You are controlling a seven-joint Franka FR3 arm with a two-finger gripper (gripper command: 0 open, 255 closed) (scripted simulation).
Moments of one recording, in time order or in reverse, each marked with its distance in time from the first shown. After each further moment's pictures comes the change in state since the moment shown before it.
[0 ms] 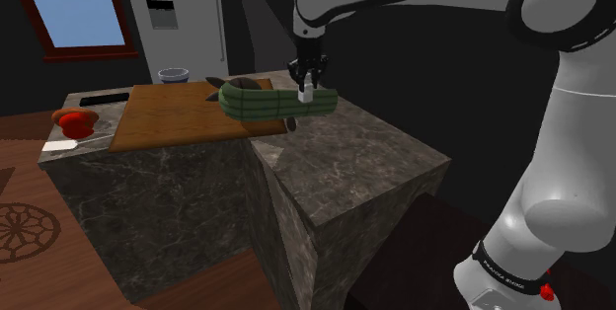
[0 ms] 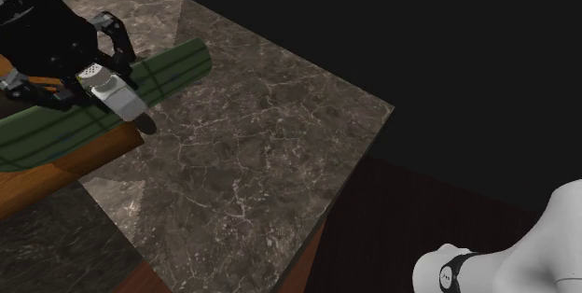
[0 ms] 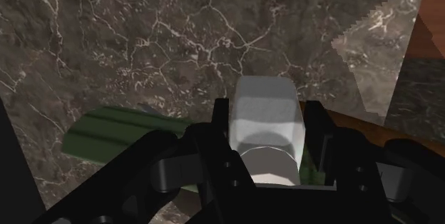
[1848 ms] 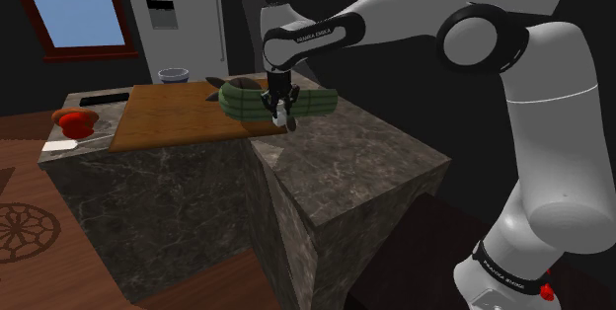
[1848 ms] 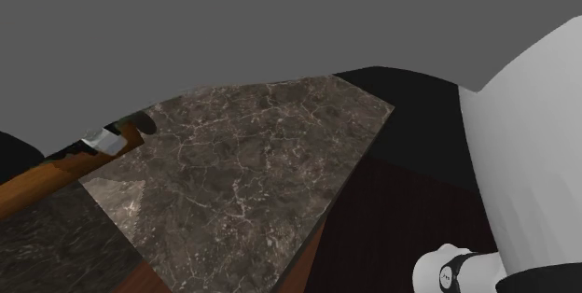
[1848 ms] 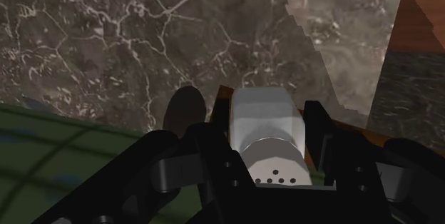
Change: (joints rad) arm 0.055 0.314 0.015 0.193 -0.032 0.109 0.092
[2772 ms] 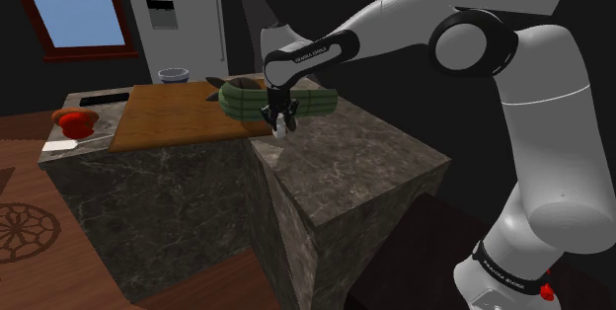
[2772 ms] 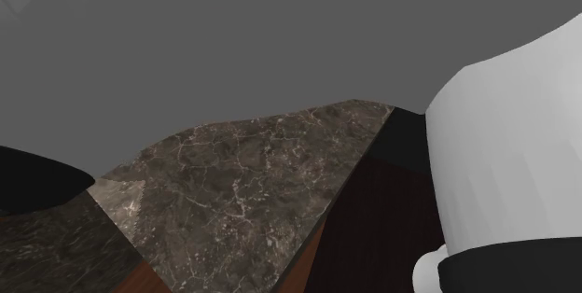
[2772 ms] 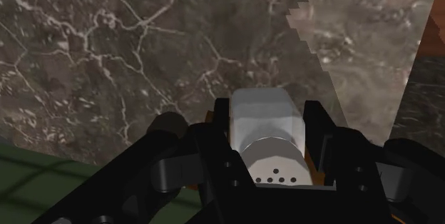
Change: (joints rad) arm 0.001 0.040 -0.003 -0.067 -0.009 0.108 0.018
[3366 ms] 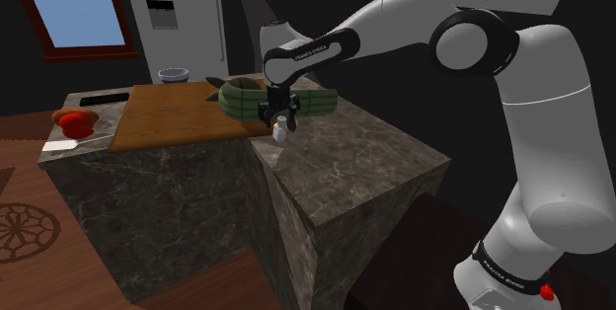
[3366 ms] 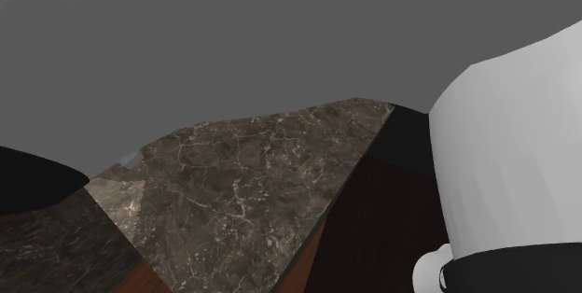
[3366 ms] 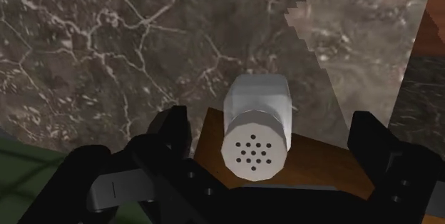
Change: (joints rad) arm 0.002 -0.004 0.000 0.009 0.001 -0.014 0.001
